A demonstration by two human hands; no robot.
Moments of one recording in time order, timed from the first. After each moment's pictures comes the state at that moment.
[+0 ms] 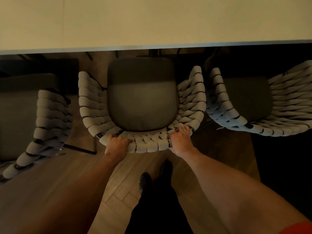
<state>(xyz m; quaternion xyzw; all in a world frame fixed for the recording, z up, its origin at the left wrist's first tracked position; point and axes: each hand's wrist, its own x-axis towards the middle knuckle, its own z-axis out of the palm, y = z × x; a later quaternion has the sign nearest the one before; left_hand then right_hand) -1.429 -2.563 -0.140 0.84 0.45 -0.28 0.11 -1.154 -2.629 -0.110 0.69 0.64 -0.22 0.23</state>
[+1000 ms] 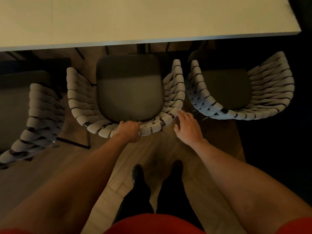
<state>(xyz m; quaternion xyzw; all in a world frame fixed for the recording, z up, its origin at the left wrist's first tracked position) -1.321 -2.597 -0.079 0.84 0.43 -0.25 0.21 -1.065 -2.702 -0.049 0.78 0.59 -0.23 0.01</state>
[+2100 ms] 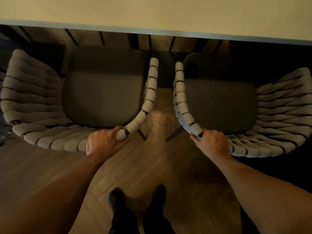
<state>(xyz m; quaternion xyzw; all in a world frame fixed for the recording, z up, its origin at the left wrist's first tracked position) -1.176 -2.635 -0.146 0.76 0.63 -0.12 0.13 -0.779 -2.698 -0.158 0.78 0.59 -0.14 0.15</state>
